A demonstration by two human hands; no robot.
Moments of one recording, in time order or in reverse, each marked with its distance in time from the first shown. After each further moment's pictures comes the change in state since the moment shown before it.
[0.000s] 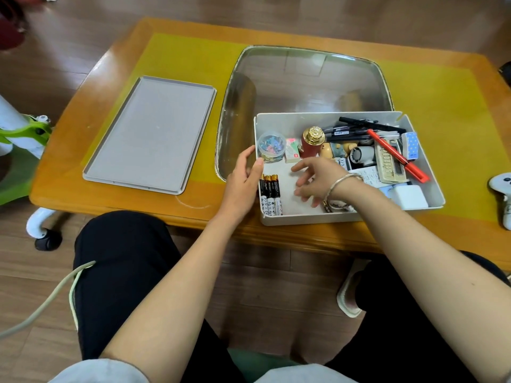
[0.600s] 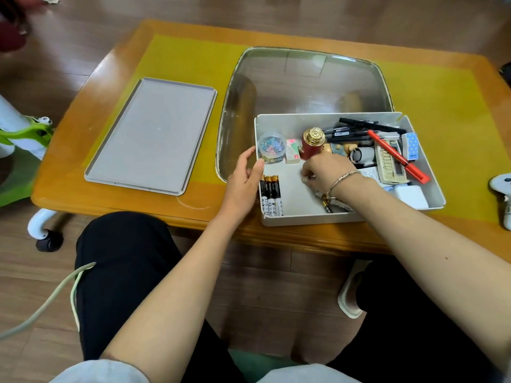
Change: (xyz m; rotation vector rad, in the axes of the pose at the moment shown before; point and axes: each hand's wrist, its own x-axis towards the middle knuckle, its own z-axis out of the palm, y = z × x) left_hand 0.000 -0.002 0.000 0.003 -0.003 -0.008; right_hand 0.019 0.007 -0.011 -0.895 0.175 -0.199
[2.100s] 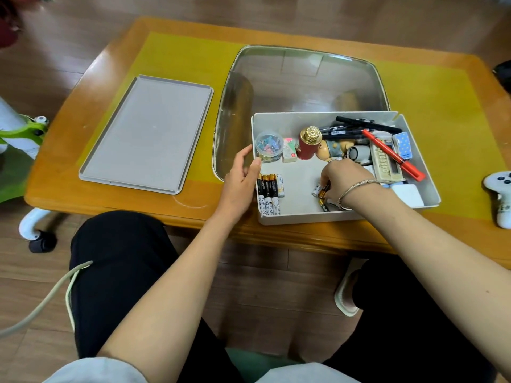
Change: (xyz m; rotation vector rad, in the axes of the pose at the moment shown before) left_hand 0.000 0.000 0.000 -0.029 -0.009 0.017; right_hand -0.033 0.010 -0.002 0.053 -0.085 0.210
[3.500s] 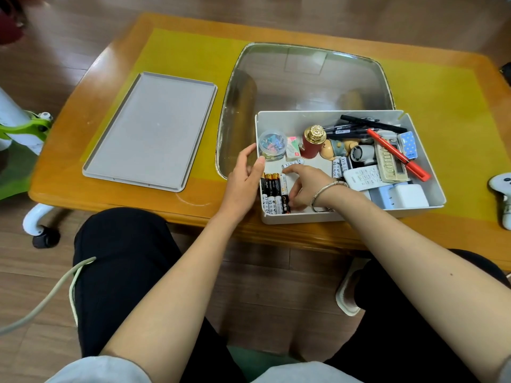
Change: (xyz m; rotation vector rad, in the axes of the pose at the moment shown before) left_hand 0.001 -0.006 0.002 0.048 0.016 0.005; right_hand 0.011 -0.047 0.012 0.570 -0.219 -0.105
